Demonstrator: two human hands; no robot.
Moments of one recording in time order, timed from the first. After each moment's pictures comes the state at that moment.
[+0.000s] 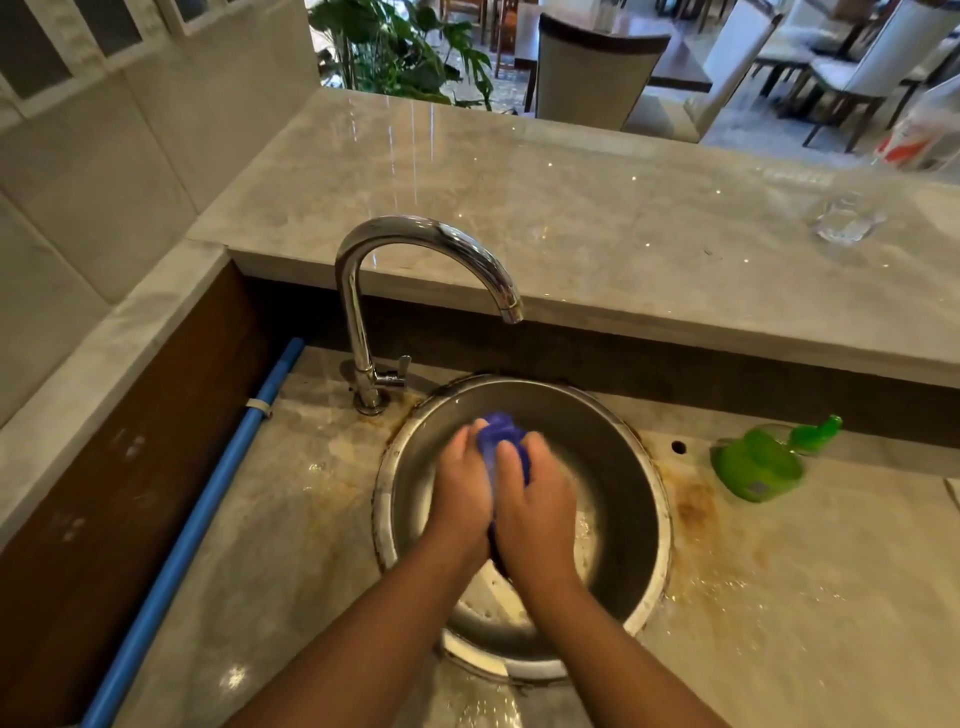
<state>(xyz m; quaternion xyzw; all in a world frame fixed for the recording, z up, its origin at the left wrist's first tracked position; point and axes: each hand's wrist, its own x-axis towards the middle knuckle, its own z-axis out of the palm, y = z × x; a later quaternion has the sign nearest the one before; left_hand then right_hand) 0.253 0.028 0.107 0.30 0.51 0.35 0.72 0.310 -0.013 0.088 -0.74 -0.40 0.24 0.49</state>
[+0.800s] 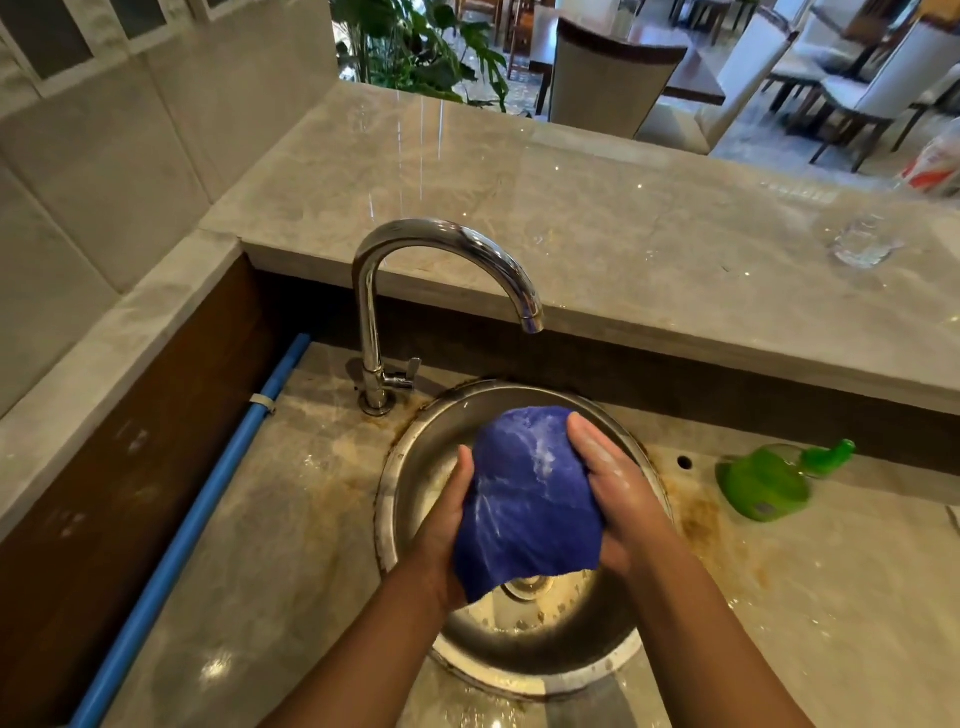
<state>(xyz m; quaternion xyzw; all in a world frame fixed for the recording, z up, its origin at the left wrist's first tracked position) 0.222 0.023 0.083 0.13 0.37 0.24 0.89 0.370 -0.005 0.130 -0.54 -0.11 0.62 0.56</state>
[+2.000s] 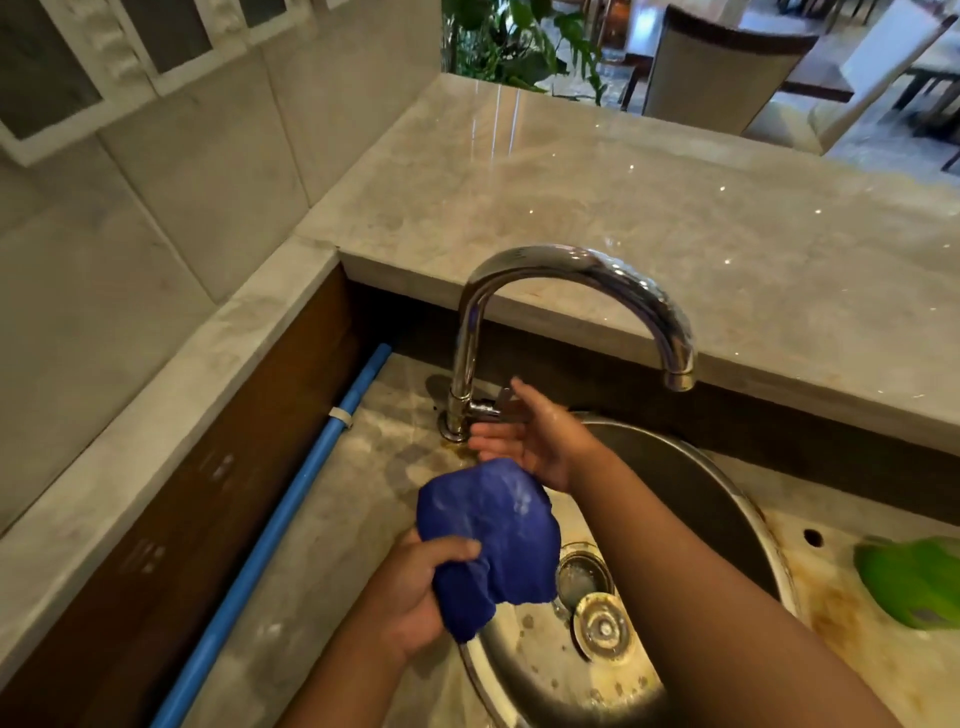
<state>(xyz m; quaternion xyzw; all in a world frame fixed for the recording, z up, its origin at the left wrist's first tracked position) 0.131 0.075 0.042 0.08 0.43 0.34 0.84 0.304 0.174 0.046 -0.52 -0.13 0.76 0.36</state>
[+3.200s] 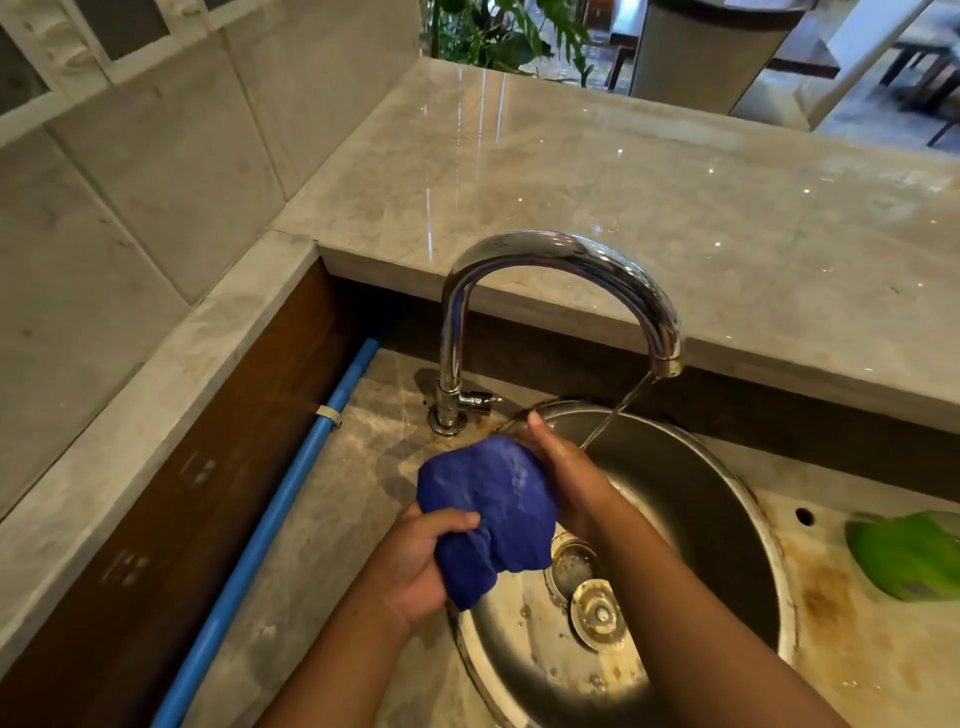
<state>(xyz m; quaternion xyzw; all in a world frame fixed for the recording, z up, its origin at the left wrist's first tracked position) 0.142 0.092 0.036 0.12 0.41 0.33 0.84 0.325 0.125 0.015 -0.56 -0.18 0.71 0.40</state>
